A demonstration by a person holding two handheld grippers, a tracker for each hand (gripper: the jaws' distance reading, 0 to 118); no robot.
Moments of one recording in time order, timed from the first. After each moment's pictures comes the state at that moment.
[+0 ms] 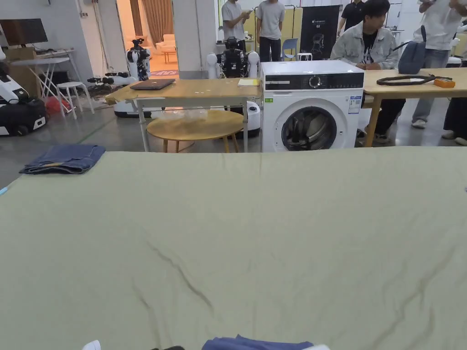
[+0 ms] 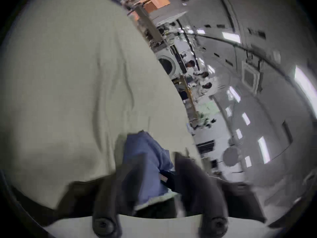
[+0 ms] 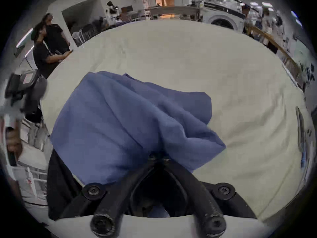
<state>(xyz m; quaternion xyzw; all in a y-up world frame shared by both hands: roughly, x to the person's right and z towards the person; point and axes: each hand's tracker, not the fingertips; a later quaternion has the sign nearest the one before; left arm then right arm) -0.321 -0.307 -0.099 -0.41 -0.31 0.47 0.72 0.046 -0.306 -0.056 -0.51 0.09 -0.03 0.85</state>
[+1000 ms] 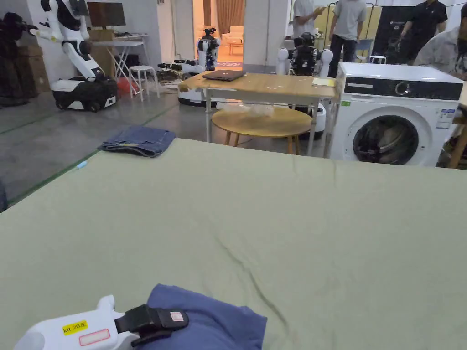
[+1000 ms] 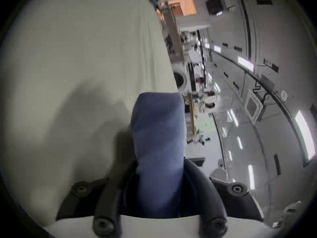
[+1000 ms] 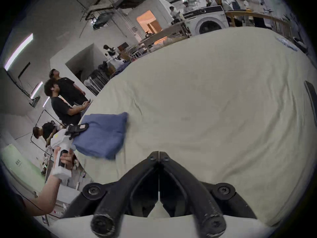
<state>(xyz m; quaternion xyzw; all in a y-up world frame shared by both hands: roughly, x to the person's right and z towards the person) -0.472 -0.314 -0.204 -0.39 -0.23 0.53 0.71 0.074 -0.262 -0.070 -0.40 0.12 -0.22 0.88</state>
